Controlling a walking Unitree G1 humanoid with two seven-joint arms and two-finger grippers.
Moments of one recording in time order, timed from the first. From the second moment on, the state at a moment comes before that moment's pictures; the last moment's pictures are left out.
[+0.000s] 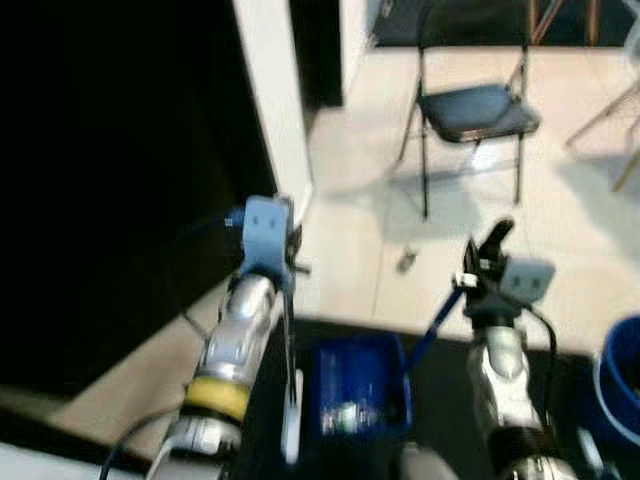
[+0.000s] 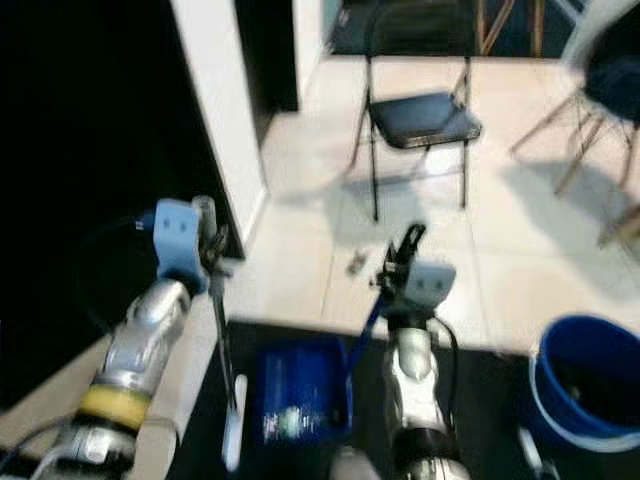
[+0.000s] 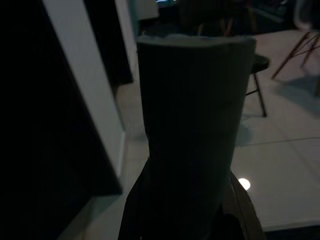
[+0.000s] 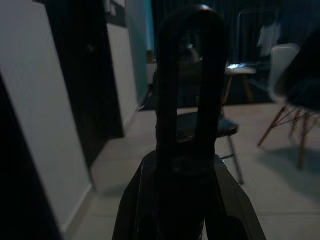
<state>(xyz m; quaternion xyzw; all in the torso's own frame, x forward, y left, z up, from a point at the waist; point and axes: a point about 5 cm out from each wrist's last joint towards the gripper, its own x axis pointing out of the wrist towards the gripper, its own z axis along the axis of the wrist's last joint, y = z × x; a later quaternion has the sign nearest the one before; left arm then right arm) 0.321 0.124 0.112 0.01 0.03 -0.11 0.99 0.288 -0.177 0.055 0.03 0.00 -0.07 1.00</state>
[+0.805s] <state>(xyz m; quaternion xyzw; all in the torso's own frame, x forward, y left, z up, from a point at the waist) 0.319 0.127 0.110 0.01 0.03 -0.11 0.99 0.287 -0.172 0.054 0.03 0.00 -0.06 1.00</state>
